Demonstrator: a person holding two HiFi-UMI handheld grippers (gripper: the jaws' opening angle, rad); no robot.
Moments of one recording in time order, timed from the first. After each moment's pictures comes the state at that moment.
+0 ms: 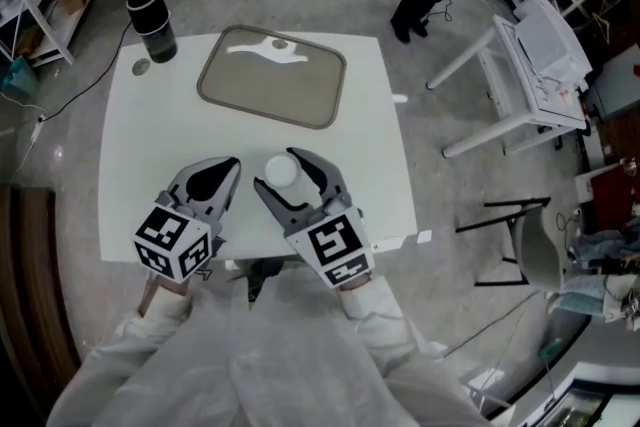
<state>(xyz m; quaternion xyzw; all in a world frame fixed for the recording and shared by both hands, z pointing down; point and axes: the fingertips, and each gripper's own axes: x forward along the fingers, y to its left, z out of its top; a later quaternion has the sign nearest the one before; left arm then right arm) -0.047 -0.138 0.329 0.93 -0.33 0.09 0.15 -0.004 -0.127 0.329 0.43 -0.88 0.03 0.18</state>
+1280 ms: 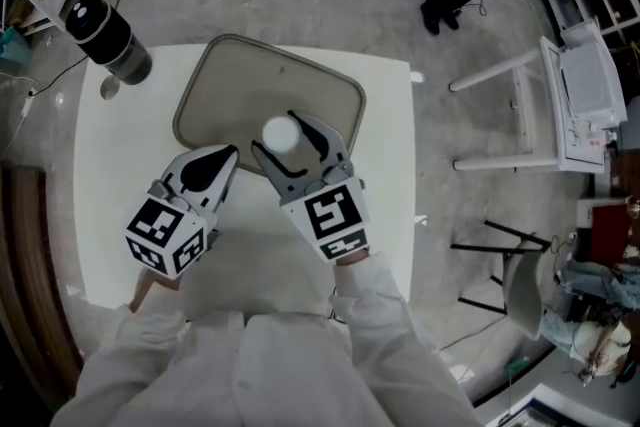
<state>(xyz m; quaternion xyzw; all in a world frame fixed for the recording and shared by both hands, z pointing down) 0.010 -0.350 0.393 0.91 -0.35 0.12 0.20 0.052 -0.380 0.386 0.40 -0.89 0.05 0.20</state>
